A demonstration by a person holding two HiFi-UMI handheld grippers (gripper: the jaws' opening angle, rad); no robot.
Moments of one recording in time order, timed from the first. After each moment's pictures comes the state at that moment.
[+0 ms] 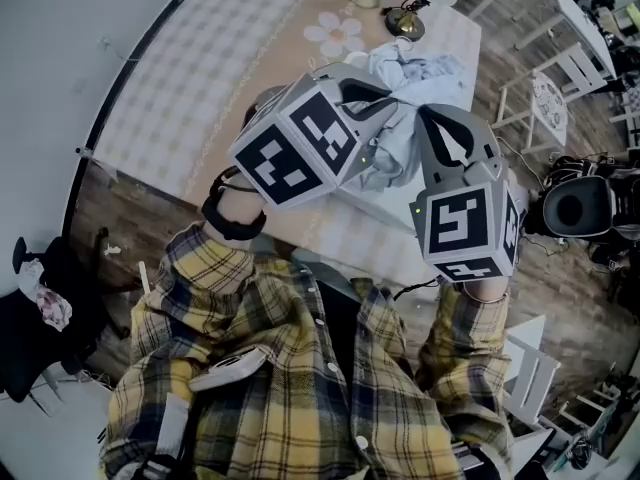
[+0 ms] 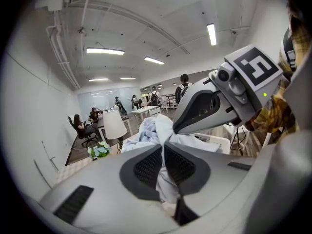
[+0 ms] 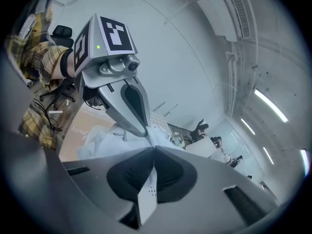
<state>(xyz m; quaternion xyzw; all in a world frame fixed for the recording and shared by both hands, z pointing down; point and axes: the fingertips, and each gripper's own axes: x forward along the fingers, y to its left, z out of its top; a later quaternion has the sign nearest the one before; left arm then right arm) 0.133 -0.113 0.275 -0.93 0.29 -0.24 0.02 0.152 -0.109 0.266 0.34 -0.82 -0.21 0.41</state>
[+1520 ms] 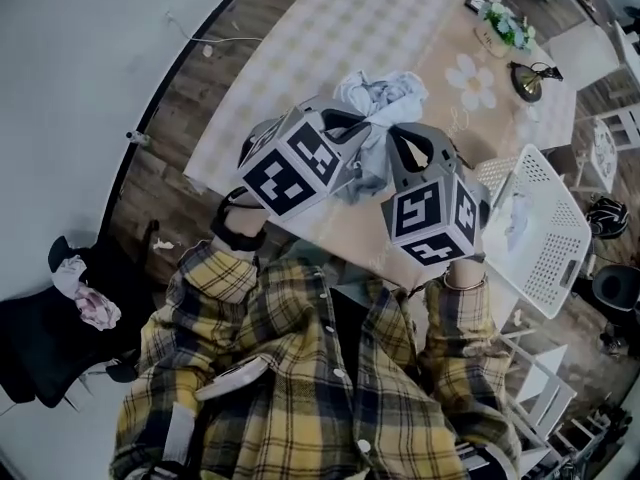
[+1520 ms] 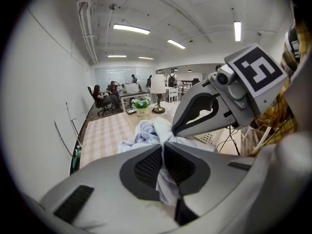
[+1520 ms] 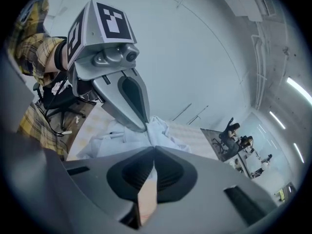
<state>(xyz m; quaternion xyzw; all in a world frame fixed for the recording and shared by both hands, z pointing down) -0.240 -0.143 0.395 -0.88 0.35 -0.30 -0.10 -0.216 -0.149 0.396 0.24 -0.86 -0.15 0.44</state>
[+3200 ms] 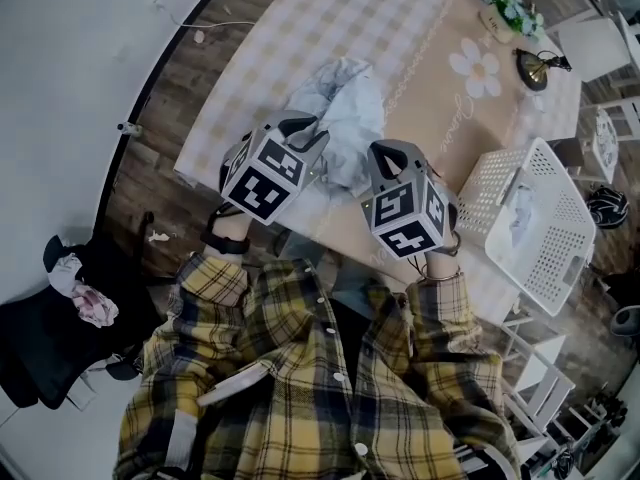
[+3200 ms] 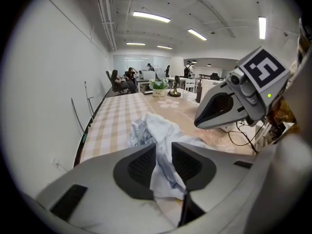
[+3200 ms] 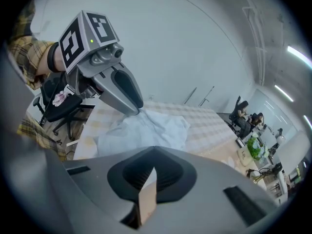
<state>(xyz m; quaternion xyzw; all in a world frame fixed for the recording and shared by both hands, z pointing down) -0.288 -0.133 0.492 -0.83 0.42 -0.33 -0.17 -0.212 -0.133 0.498 0.23 -0.86 -0.03 0.45</state>
